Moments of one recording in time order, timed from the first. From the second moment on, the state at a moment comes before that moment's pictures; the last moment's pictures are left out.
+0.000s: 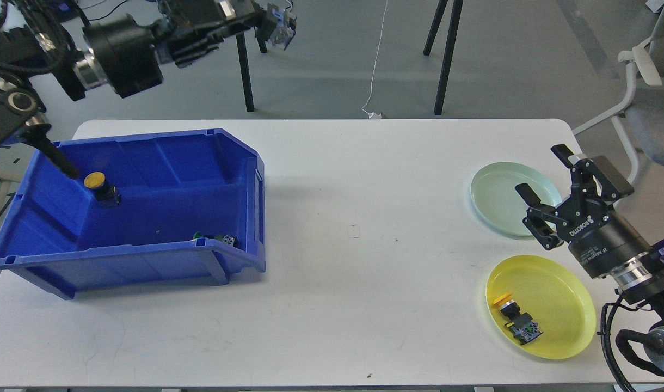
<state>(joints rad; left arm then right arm) -0.97 0.65 -0.61 -1.13 0.99 -0.49 -0.49 0.02 -0.74 1.02 1.62 -0.53 0.13 0.49</state>
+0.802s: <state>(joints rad) -0.79 0.39 -0.73 -1.03 0.99 -0.49 -0.49 0.60 -0.39 0.58 1.32 -0.59 0.01 0.49</state>
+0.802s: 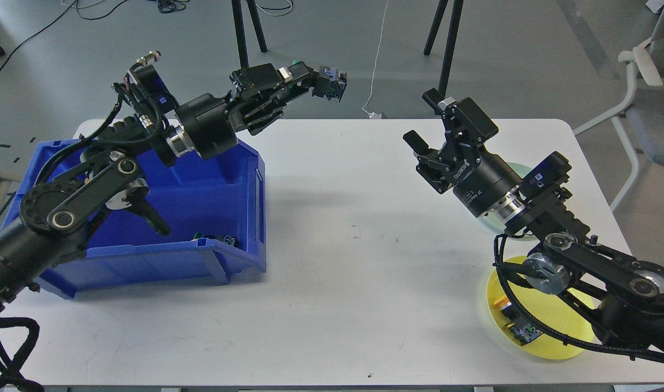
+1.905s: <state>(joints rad) -0.78 0.38 -0.72 -1.02 1.01 -0.49 -0.49 0.74 -0.05 0.55 1.08 -0.52 0.01 0.49</state>
